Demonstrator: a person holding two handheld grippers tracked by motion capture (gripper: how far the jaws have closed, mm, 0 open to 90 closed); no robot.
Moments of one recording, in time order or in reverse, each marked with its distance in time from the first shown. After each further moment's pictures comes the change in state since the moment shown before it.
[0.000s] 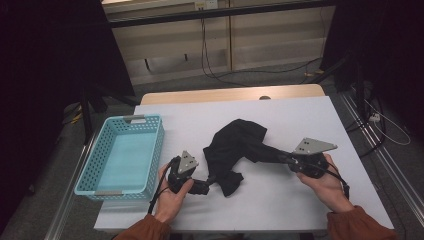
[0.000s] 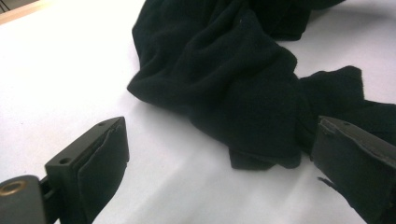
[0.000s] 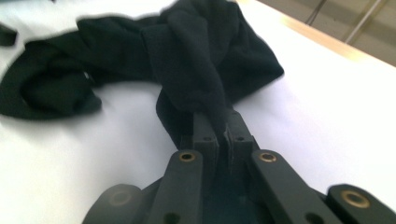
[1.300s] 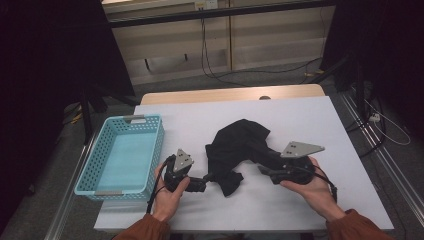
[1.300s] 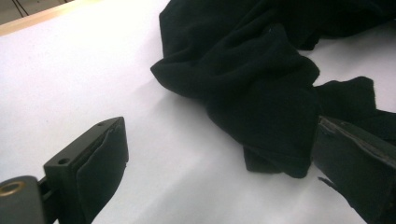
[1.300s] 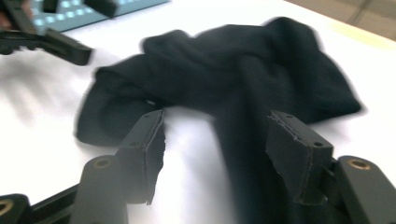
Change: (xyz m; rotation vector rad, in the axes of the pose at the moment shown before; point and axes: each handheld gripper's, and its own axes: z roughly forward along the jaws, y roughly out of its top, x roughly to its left) left arm 0.007 0.000 -0.007 -0.024 0.039 -0.022; right arm 0.033 0.018 0.011 -0.026 0.136 0.050
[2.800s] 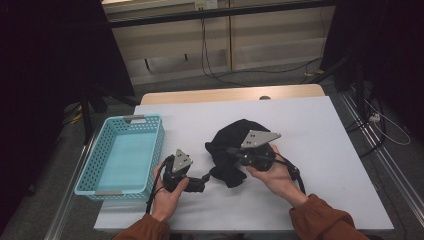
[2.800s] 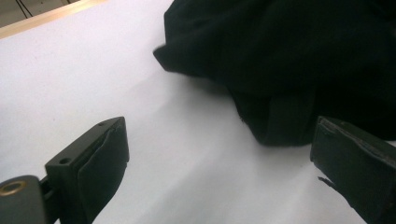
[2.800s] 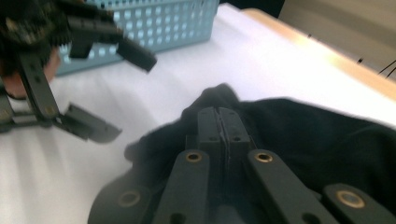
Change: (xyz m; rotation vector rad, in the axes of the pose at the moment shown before) left arm 0.001 -0.001 -0.002 0.004 0.007 0.007; right arm 0.028 0.057 0.066 -0.060 0.092 -0.108
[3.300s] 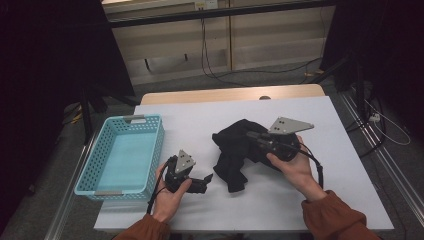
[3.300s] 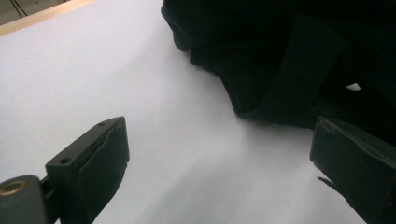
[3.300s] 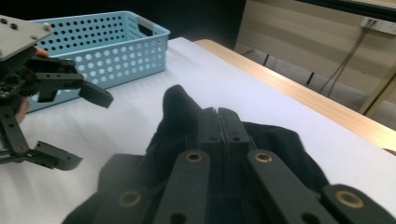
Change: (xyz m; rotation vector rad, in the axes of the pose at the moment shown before) left arm -0.005 0.001 0.003 0.011 -0.009 0.013; right arm -0.031 0.007 -0.052 -0.099 -0.128 0.063
